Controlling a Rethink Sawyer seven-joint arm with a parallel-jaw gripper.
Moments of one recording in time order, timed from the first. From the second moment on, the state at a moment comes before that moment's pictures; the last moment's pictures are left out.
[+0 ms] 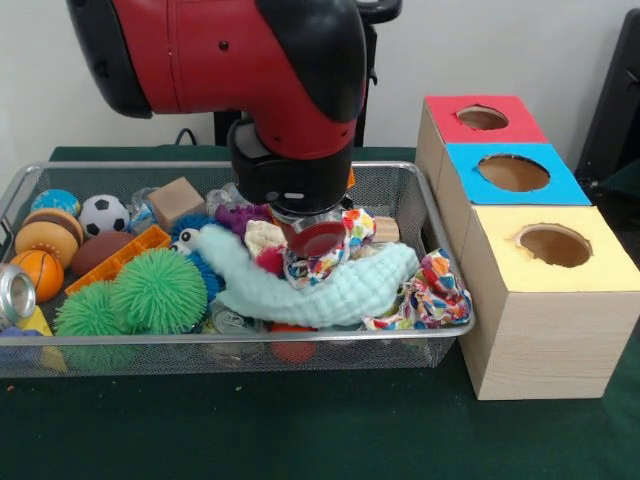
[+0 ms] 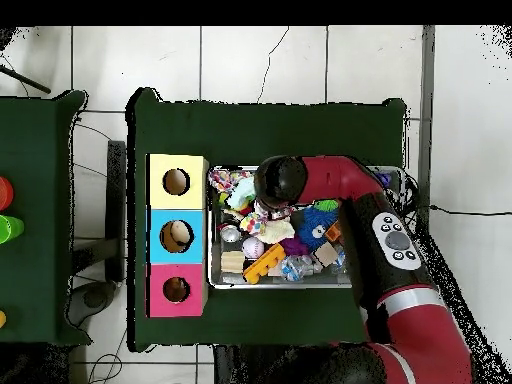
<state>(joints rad) -0.52 -0.42 0.44 1.35 -0.50 1.01 -0.07</state>
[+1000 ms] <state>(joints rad) -0.63 -0.32 0.49 1.25 -0.56 0.97 -0.07</state>
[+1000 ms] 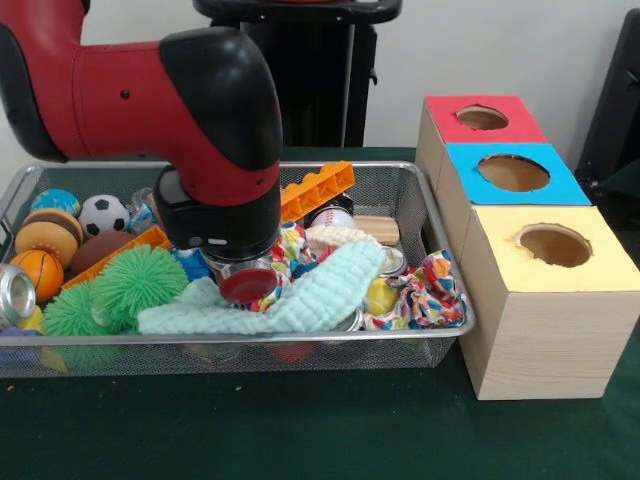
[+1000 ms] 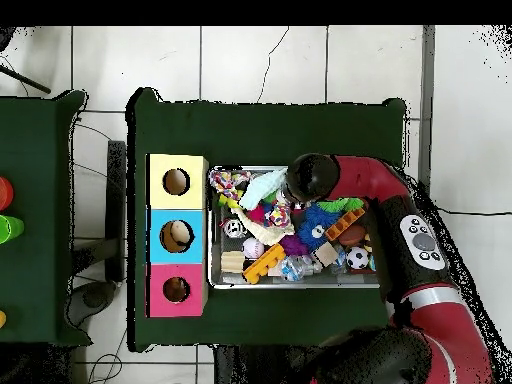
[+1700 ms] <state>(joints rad) -0.68 -0.29 0.55 1.23 -0.56 0.98 -0.09</state>
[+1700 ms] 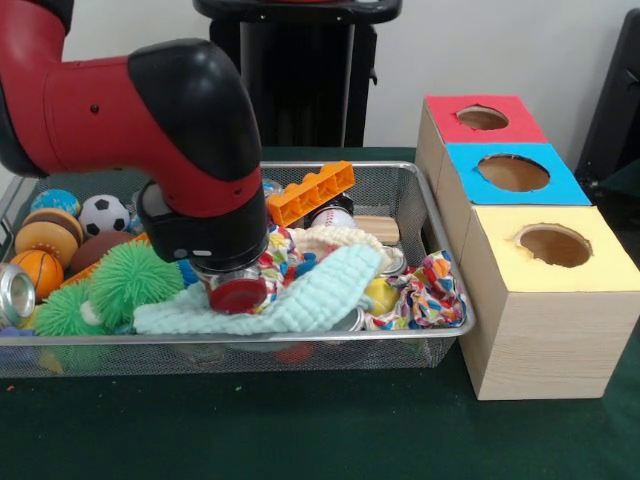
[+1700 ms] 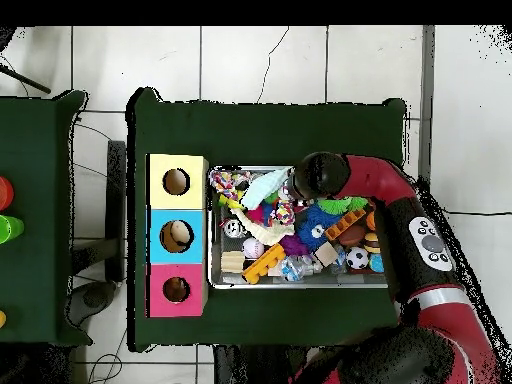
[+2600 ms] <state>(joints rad) -0.70 -0.25 0.59 1.13 -0.57 1.14 -0.29</state>
